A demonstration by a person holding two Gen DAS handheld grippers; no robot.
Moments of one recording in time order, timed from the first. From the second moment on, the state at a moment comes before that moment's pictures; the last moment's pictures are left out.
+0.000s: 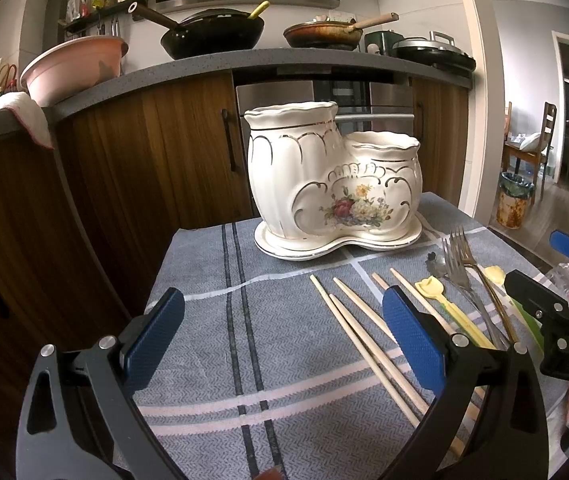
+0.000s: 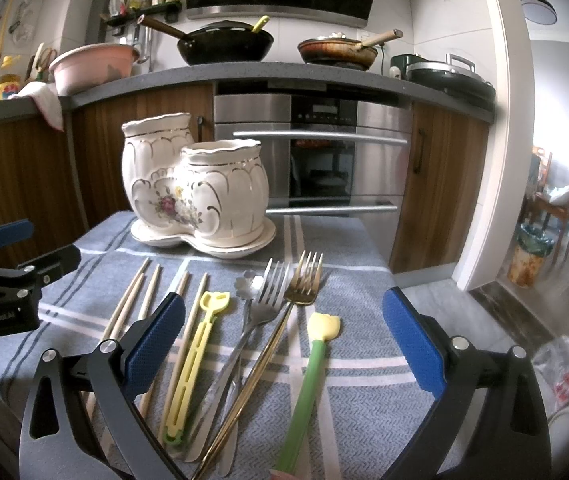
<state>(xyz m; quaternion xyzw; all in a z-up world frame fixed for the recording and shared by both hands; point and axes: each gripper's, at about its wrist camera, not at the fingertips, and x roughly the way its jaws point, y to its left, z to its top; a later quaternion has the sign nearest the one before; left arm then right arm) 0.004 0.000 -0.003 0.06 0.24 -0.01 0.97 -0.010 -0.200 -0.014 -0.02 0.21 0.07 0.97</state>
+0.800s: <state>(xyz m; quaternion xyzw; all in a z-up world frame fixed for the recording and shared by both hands) 0.005 0.000 -0.005 0.06 0.24 -0.01 0.97 -0.010 -0.201 -0.015 -0.02 0.22 0.07 0.97</state>
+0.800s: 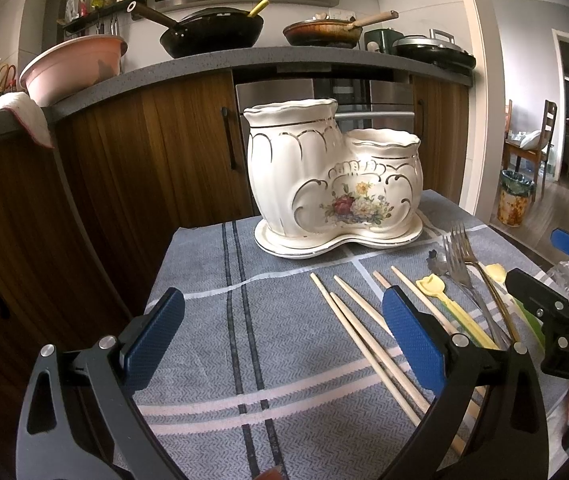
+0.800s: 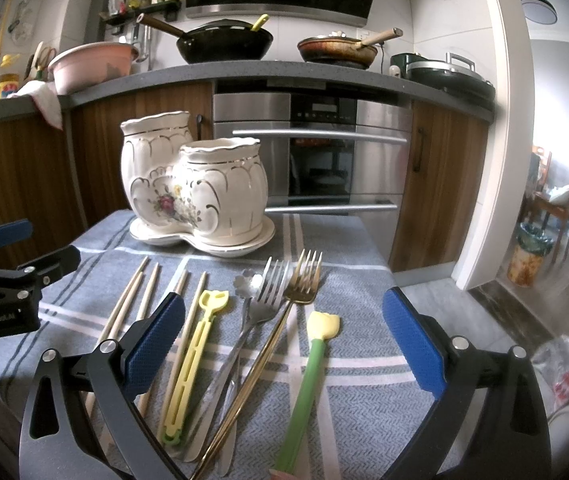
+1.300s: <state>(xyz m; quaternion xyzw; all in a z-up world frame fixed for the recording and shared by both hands) 0.007 -0.003 -0.008 0.07 0.25 -0.01 0.97 -0.010 -0.200 -0.015 -0.02 0.22 0.07 0.97</state>
